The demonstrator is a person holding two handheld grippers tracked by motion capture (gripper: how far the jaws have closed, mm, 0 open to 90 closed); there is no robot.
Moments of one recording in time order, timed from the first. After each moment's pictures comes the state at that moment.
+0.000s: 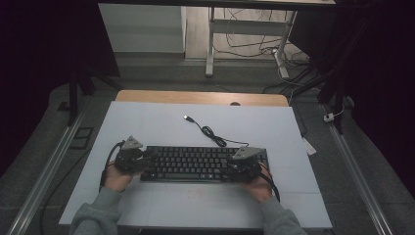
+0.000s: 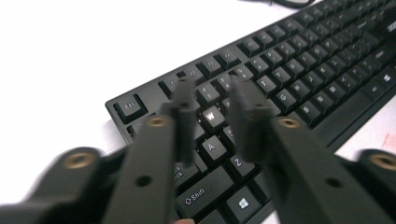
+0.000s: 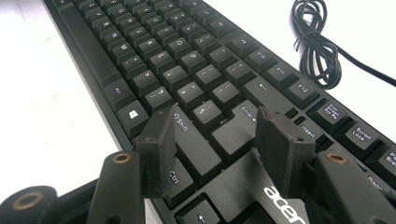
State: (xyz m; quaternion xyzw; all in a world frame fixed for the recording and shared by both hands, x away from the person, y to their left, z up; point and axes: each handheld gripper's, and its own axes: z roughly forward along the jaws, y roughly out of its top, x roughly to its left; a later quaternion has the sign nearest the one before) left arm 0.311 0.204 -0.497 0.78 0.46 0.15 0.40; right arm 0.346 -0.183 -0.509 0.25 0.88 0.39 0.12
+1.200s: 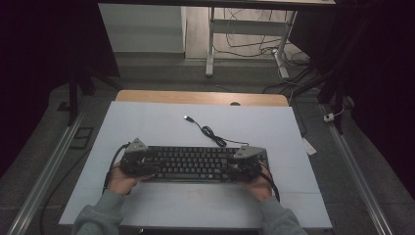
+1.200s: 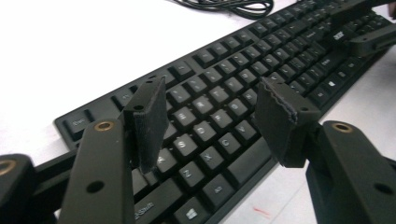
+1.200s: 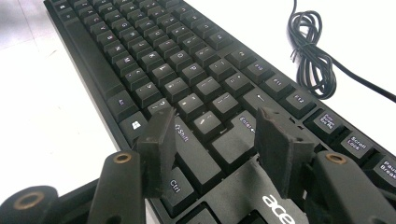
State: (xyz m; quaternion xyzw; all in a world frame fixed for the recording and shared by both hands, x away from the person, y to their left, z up) left arm 0.302 0.182 -0.490 0.79 0.42 0.12 0.42; right arm 0.346 -0.183 -0.505 0.25 0.87 0.41 0.13
